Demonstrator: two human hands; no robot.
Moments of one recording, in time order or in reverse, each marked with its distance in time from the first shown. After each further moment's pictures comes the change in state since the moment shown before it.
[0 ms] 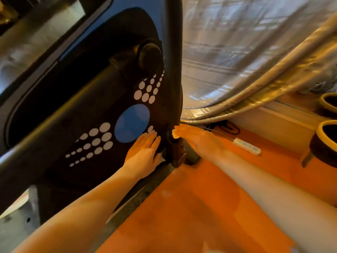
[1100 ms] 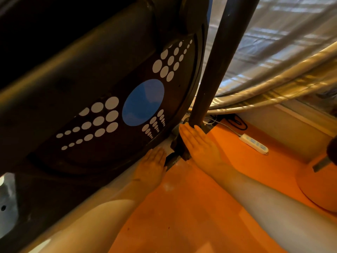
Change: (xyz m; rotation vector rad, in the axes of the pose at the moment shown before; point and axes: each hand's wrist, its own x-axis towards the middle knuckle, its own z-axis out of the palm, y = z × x) left_hand -0.029 -0.026 0.122 0.141 -0.359 -0.002; right_hand -0.004 -0.002 0.117 -0.857 -0.204 -0.065
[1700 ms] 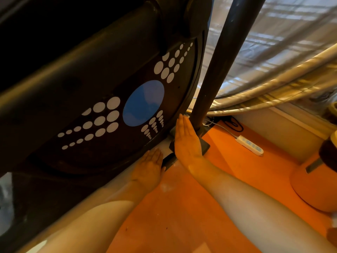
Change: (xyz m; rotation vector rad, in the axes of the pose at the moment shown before) left_hand -0.001 -0.002 0.005 -0.082 0.011 -0.047; right_hand 0.054 -0.032 -0.030 -0.222 -0.382 0.135
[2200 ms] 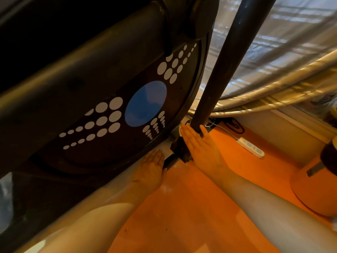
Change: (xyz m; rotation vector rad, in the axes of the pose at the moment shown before) left_hand 0.001 0.000 0.000 -0.044 -0.008 -0.008; right_hand -0.029 0.029 0.045 0.084 0.203 -0.079
